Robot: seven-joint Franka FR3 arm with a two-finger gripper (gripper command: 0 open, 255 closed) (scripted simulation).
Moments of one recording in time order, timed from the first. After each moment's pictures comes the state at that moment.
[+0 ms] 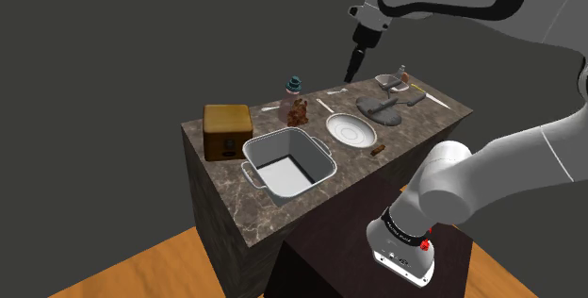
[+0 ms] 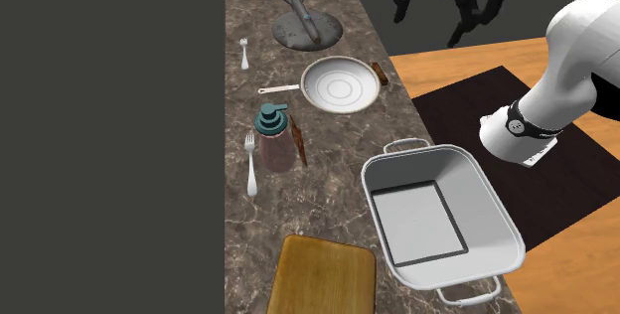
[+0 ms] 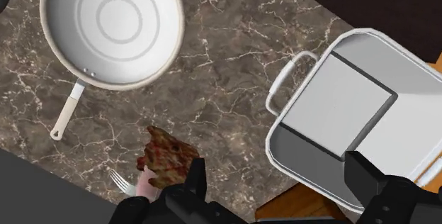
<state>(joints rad) 0.10 -0.54 -0.38 -2.27 -0.12 1.78 -0.59</state>
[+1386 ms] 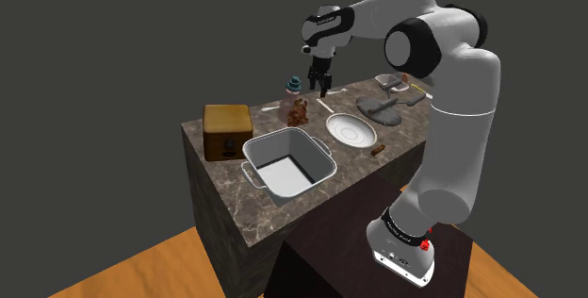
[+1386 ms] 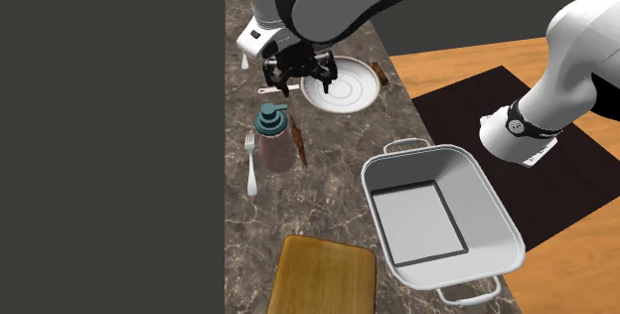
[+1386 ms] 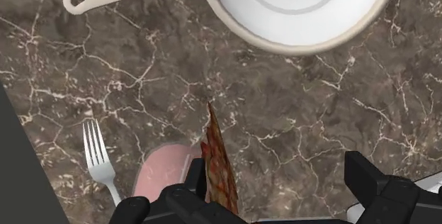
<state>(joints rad) 0.09 0.41 -0.59 -1.75 0.20 1.89 -1.67</state>
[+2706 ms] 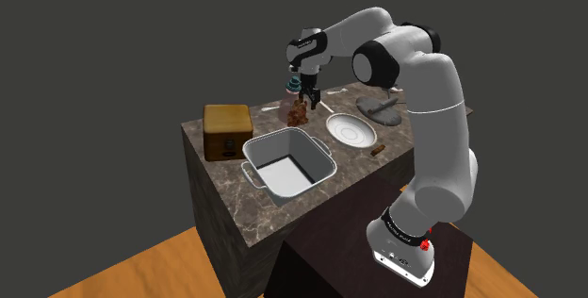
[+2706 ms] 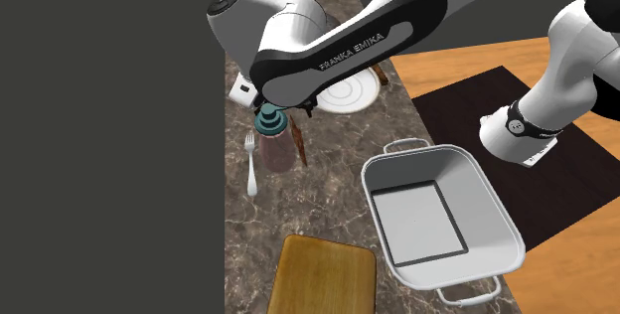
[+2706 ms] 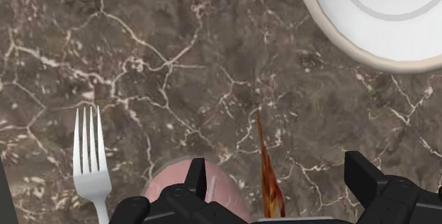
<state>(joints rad) 0.00 0.68 -0.50 -1.58 0.25 1.94 -1.86</state>
